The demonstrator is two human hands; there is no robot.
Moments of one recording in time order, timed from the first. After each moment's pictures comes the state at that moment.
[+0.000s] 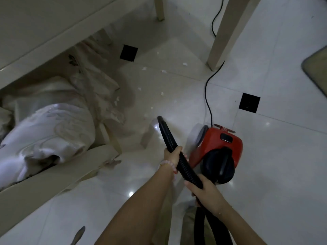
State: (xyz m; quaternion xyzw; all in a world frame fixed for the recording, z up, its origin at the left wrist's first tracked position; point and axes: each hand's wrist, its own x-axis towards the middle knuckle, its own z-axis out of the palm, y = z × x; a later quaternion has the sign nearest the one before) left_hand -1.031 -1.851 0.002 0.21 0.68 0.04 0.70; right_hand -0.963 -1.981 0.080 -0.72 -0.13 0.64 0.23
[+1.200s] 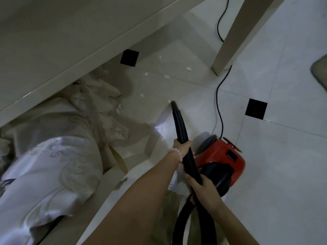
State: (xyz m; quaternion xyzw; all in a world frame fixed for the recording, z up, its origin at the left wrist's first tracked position) left_hand -0.989 -1.765 -0.010 0.33 0.63 -0.11 0.69; right_hand -0.964 -1.902 0.071 -0.73 -0.02 0.62 0.29
